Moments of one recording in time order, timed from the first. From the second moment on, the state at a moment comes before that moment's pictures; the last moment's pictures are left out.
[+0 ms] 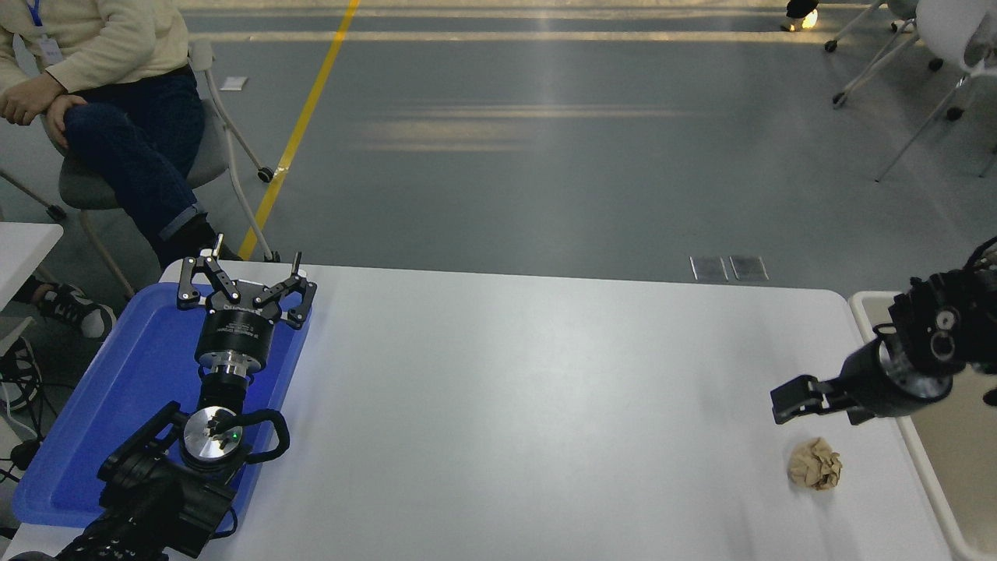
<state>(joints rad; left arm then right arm) -0.50 0.11 -1.16 -0.54 -0.09 -0.64 -0.36 1.48 -0.67 -1.00 1.23 -0.70 0.36 0.02</state>
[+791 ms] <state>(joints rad) -0.50 0.11 -1.16 -0.54 -0.09 -0.64 -0.36 1.11 -0.64 -0.79 0.94 -0.86 0.26 0.02</state>
